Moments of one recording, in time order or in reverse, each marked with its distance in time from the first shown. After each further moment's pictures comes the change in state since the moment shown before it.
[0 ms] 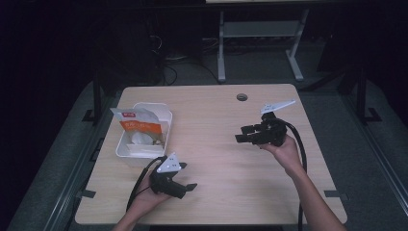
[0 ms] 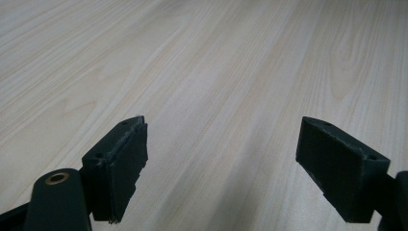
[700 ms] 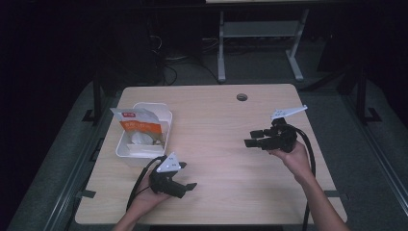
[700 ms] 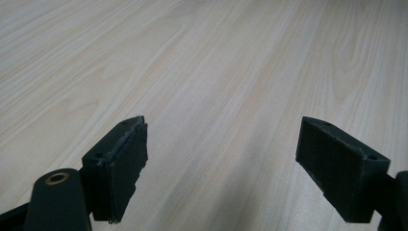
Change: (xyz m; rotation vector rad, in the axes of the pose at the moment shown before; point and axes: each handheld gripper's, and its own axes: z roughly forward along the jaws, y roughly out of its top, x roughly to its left) left arm 0.001 0.000 0.000 0.001 0.003 0.000; right arm -0.003 -0.023 -0.021 -0.008 -0.024 0.023
